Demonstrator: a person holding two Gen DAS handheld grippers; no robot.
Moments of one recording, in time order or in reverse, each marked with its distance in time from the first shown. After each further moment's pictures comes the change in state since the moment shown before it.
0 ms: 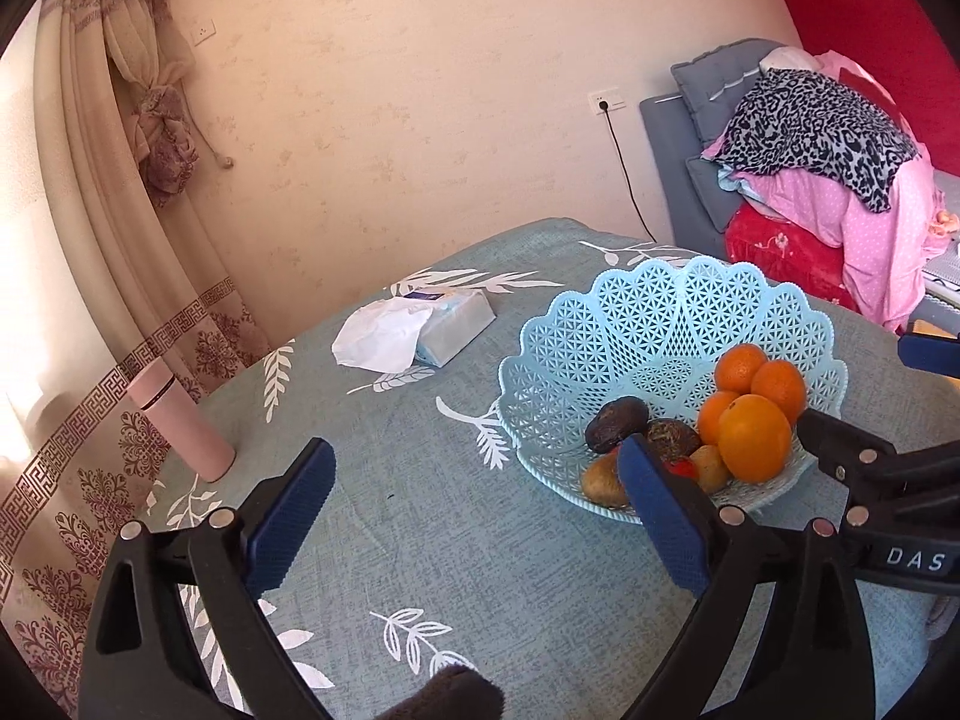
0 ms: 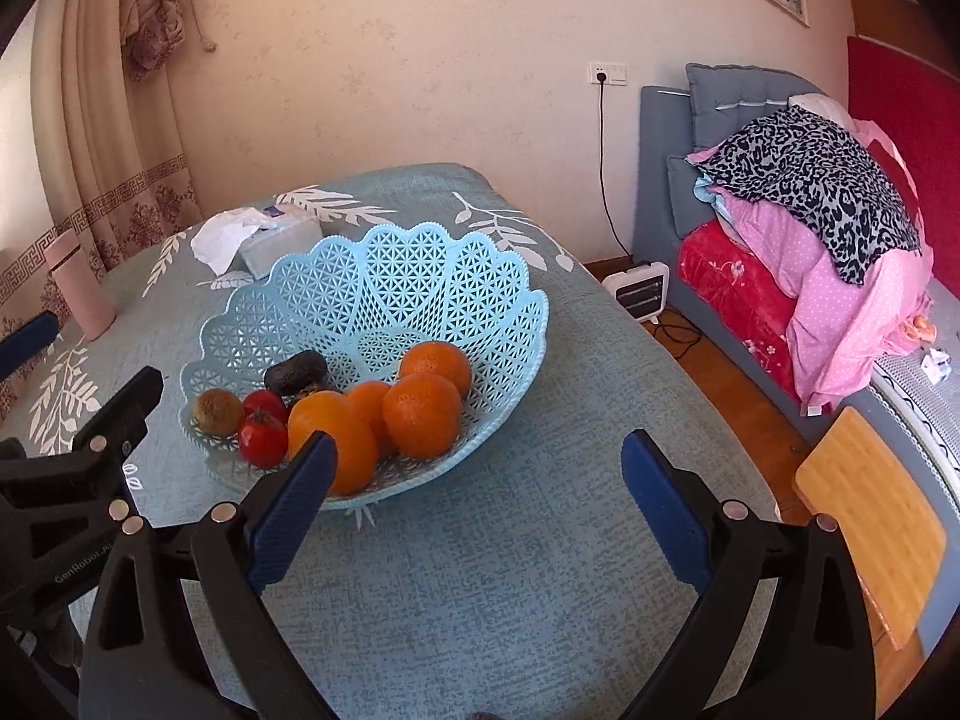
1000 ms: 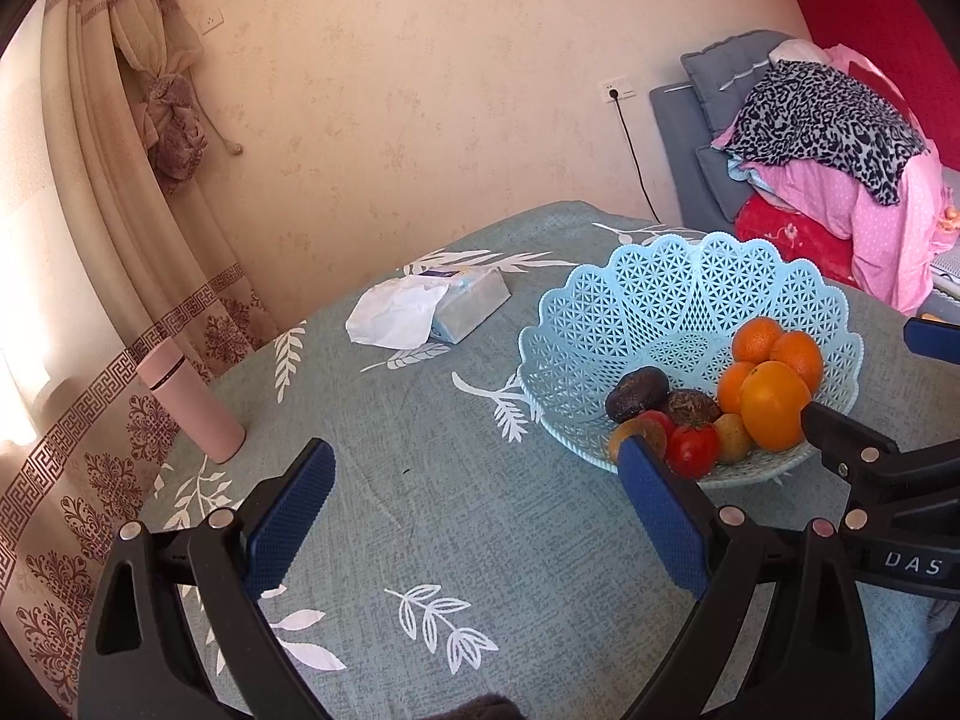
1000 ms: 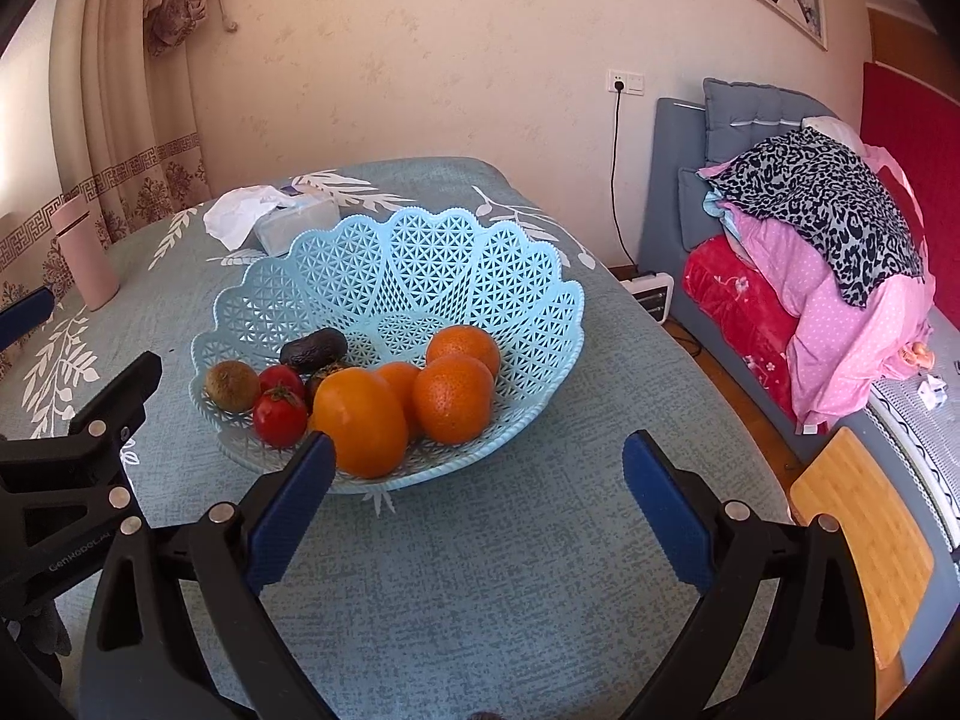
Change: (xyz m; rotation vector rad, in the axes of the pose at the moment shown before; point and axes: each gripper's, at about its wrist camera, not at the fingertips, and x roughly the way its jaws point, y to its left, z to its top) left arm 0.001 0.010 -0.015 -0.019 0.043 0.006; right arm 0.000 0.011 -0.005 -0.047 -0.015 -0.023
